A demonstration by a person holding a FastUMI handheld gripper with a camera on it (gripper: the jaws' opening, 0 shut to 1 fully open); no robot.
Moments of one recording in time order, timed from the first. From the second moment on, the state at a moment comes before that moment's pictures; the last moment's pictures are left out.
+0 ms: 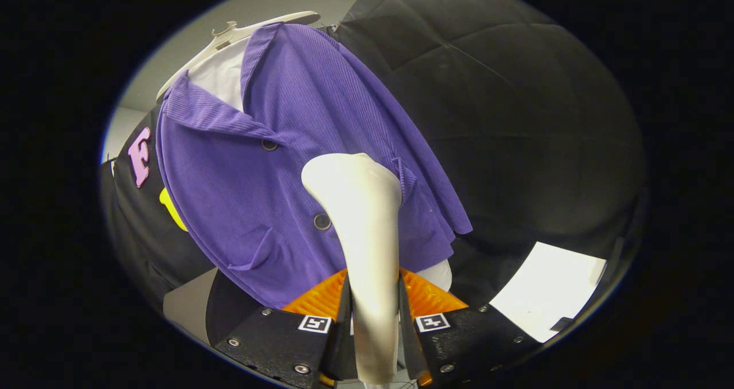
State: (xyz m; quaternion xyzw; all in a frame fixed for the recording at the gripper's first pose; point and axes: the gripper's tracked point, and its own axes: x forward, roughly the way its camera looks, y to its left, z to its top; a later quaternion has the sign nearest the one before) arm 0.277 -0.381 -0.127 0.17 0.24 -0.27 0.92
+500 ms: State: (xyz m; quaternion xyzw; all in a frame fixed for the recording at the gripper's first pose) arm 0.210 -0.295 -0.172 0.16 0.31 -0.21 0.91
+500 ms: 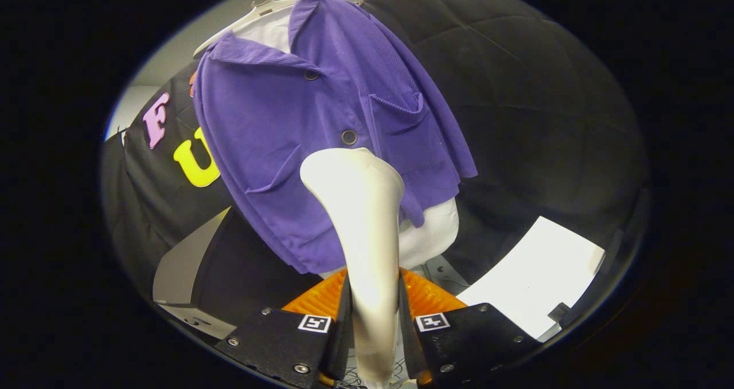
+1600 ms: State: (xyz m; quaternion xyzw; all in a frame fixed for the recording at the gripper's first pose) arm 0.080 -0.065 -0.066 0.06 0.22 -0.01 0.97
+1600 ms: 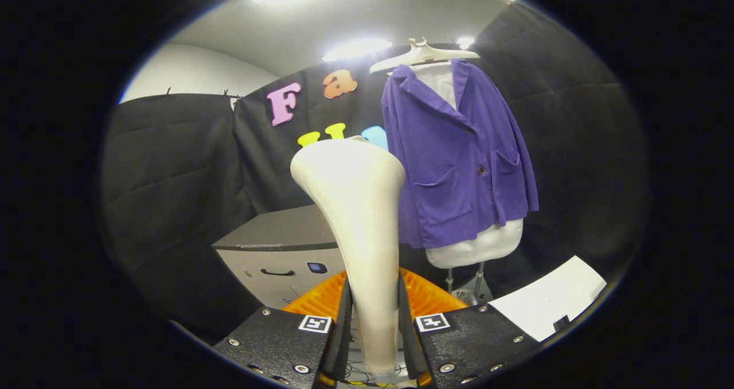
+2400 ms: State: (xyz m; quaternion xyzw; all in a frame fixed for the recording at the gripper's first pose) arm 0.053 -0.047 -0.066 0.06 0.23 0.01 0.97
